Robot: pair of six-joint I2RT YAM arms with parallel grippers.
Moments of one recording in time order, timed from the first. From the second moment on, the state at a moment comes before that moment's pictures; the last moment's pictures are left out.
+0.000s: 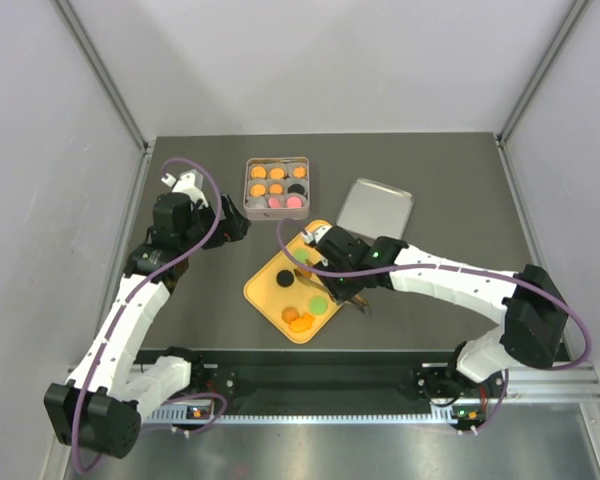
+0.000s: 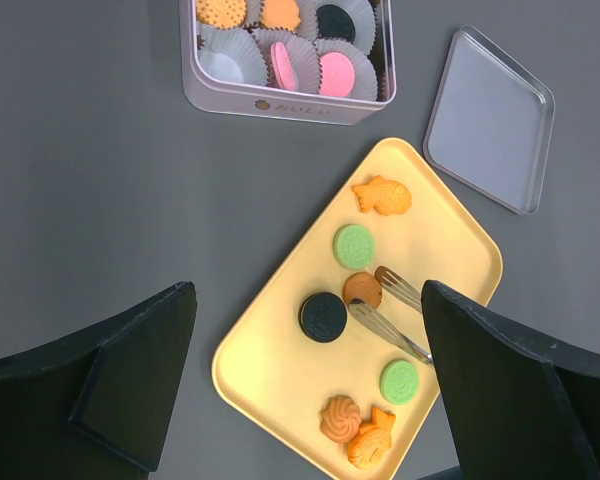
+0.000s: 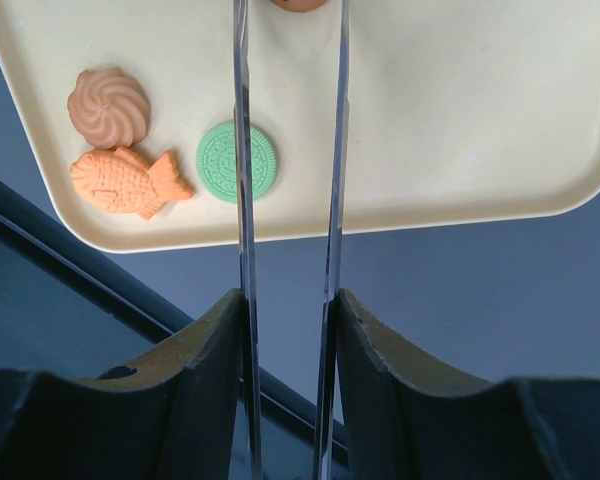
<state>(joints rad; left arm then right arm) -0.20 0.98 0.91 -0.45 0.13 -0.46 1.00 1.48 1.12 -0.72 0.10 0.27</state>
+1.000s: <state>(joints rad) -0.20 0.98 0.91 -0.45 0.13 -0.46 0.89 1.51 1.44 -0.77 0.11 0.23</state>
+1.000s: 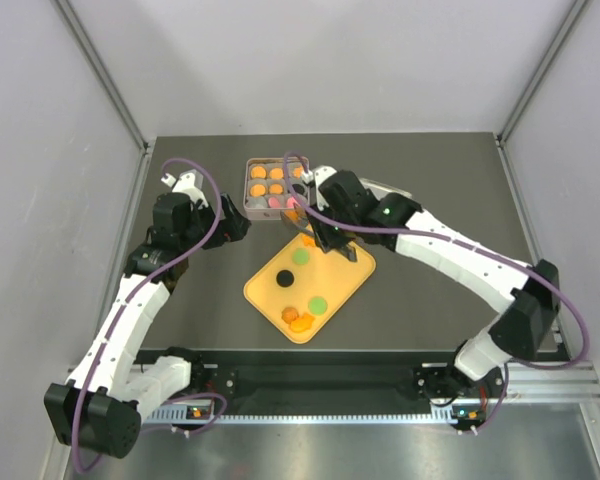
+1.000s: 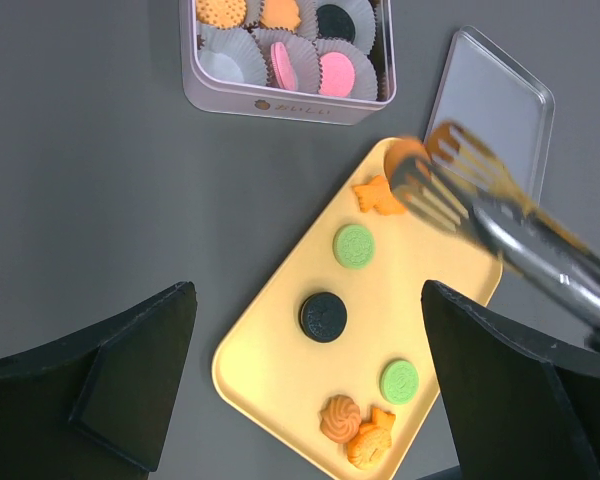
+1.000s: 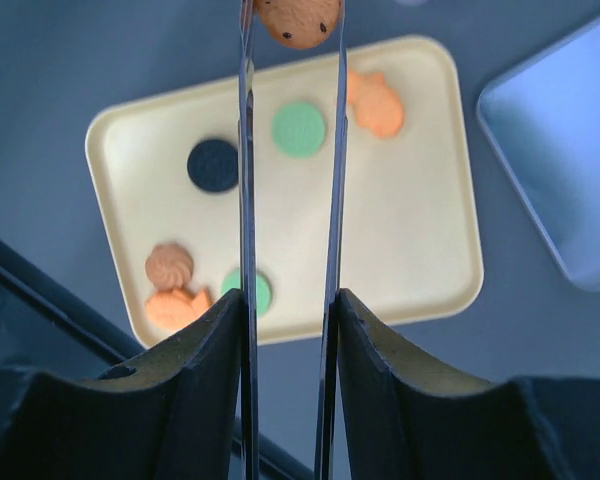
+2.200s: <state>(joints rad) -0.20 0.98 0.91 -0.45 0.13 -0.46 0.83 2.05 1.82 -0.54 0.08 0.25</state>
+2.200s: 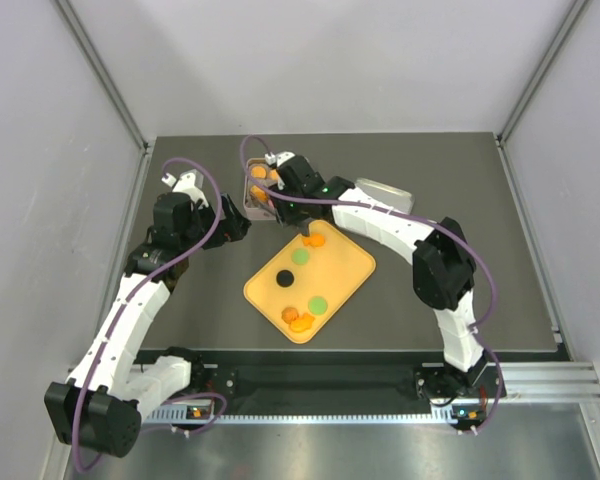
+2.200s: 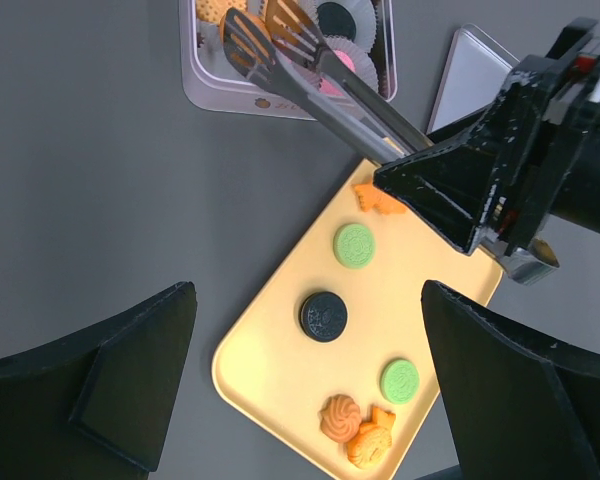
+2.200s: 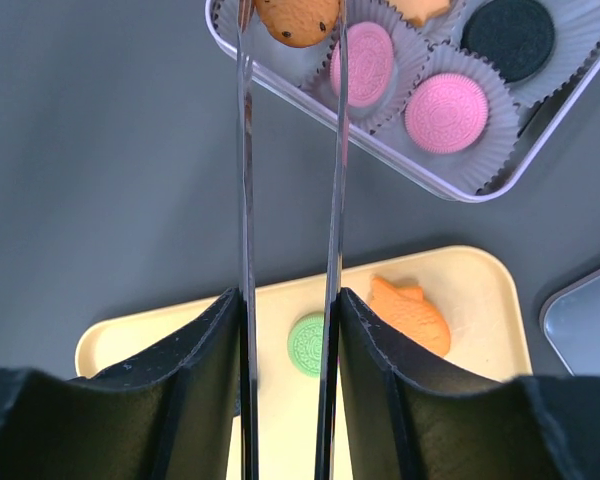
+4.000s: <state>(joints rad) -0.20 0.98 0.91 -0.45 0.15 -0.47 0.29 1.60 1.36 -0.45 0.07 0.34</state>
